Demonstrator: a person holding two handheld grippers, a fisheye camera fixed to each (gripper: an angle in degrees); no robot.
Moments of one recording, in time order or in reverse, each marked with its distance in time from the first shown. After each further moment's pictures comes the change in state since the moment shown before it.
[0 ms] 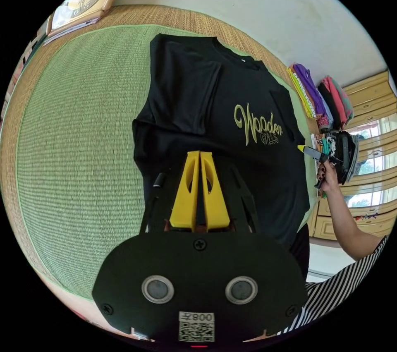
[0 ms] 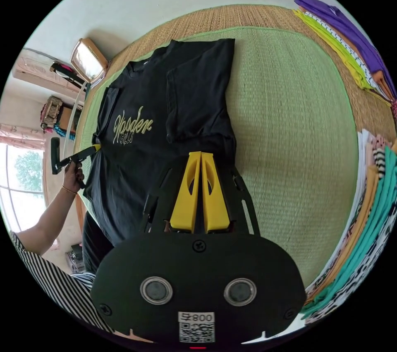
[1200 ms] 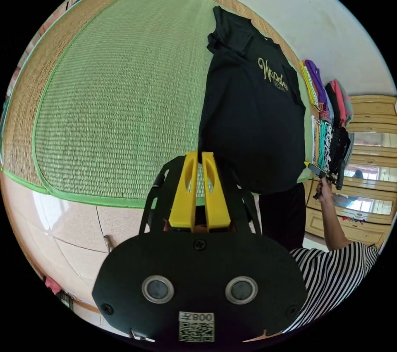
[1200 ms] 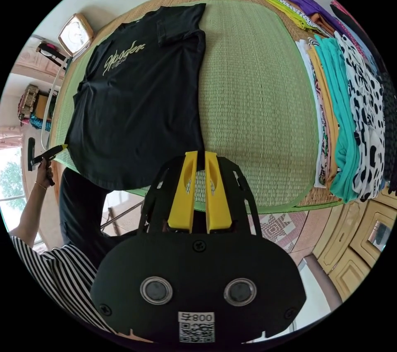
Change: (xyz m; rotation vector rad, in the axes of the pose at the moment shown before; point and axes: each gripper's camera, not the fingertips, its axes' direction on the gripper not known) left arm -0.114 0.341 -0.155 -0.129 0.024 -0.183; right arm -0.061 0.207 -0.010 -0.098 0.196 0.077
